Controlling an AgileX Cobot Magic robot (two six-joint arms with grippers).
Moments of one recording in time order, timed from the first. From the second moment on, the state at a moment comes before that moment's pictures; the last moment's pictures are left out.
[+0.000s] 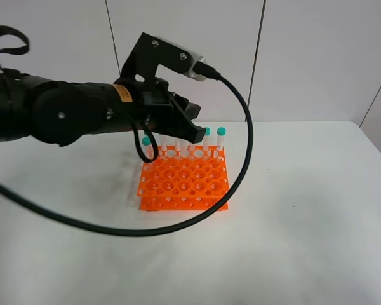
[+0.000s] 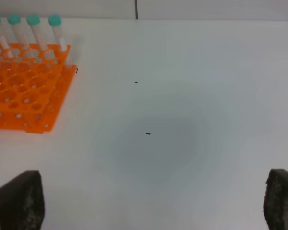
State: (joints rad) left arm -0.71 1.57 -1.02 -0.12 -0.18 0.26; right arm 0.02 0.00 -0.50 0.09 1.04 -0.08
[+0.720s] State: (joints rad) left arm -0.49 1.82 -1.12 0.03 -0.29 0.00; right arm 0.02 0.00 -0.50 0.09 1.04 -0.08
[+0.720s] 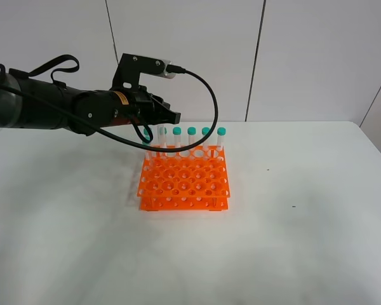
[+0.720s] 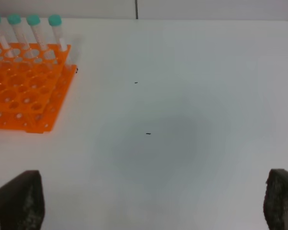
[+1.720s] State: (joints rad) left arm -0.49 1.87 -1.00 0.03 -0.53 0.00; right arm 0.02 0.00 -0.50 0.09 1.04 -0.08
